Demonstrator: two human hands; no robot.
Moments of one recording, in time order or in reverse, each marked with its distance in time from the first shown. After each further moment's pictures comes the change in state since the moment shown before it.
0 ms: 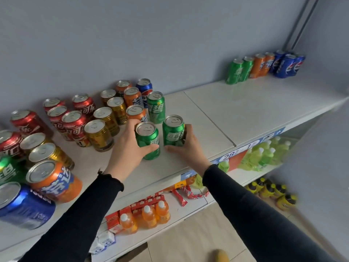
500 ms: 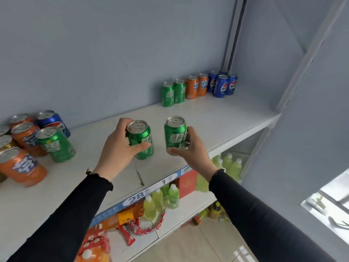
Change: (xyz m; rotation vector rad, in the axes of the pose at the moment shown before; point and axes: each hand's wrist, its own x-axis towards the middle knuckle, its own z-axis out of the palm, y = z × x) left_hand 0.114 0.181 0.212 -0.102 -0.042 0.065; right_hand 0.060 0.119 -0.296 0.070 0.123 -0.037
